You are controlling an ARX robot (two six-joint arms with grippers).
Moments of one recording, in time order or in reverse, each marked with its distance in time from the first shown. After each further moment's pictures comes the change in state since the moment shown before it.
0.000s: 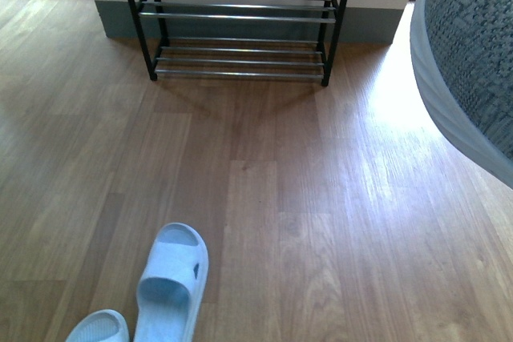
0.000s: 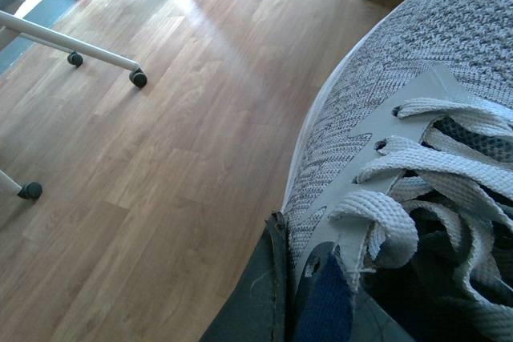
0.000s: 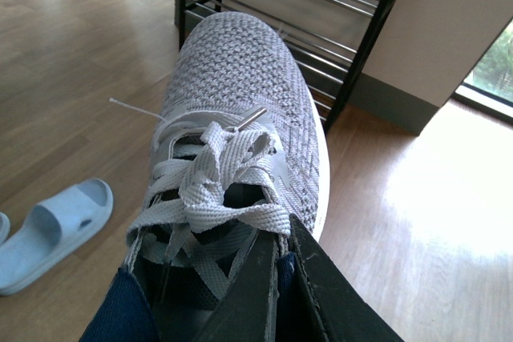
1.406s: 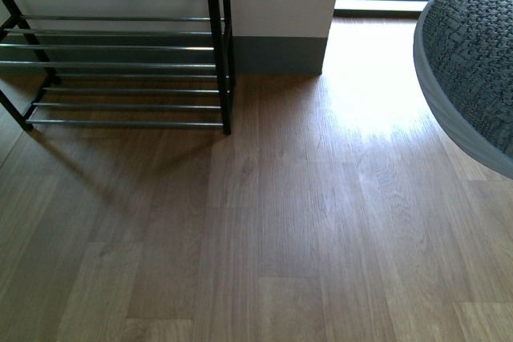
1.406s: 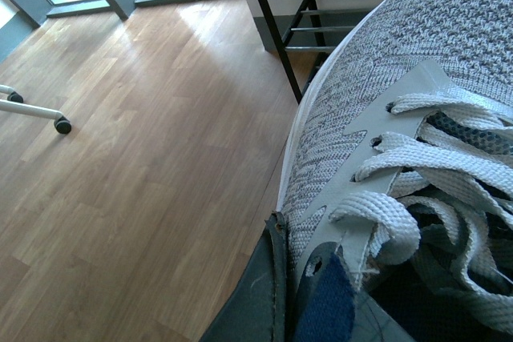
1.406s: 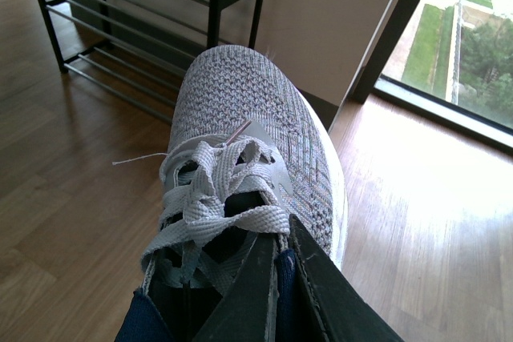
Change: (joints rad) left arm -0.002 0.000 0.000 0.000 0.002 0.000; right arm -0.003 -0.001 -0.002 -0.001 0.008 0.000
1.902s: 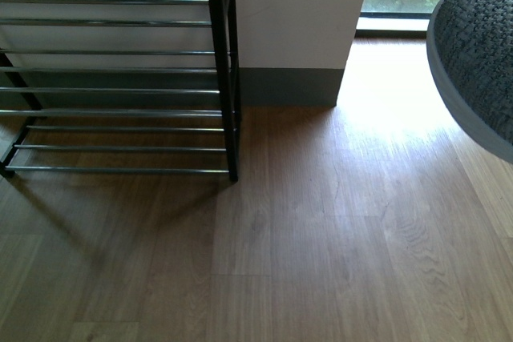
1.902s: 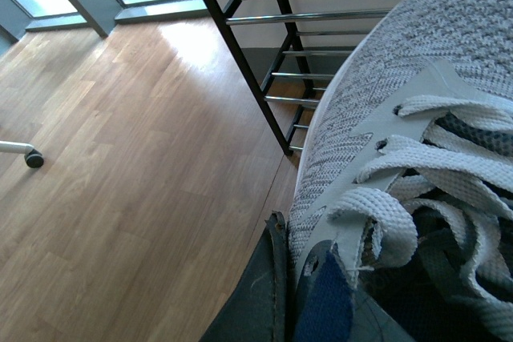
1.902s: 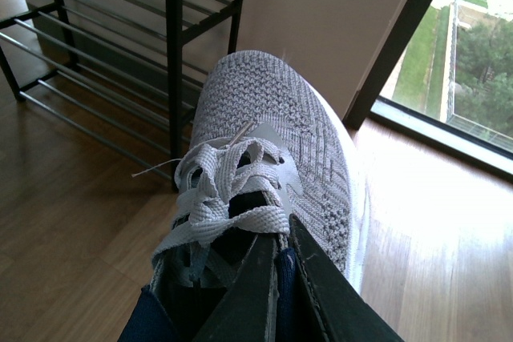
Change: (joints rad) left arm -0.001 0.002 0.000 0.000 0.010 0.000; right arm -0.002 0.000 0.000 0.000 0.004 0.000
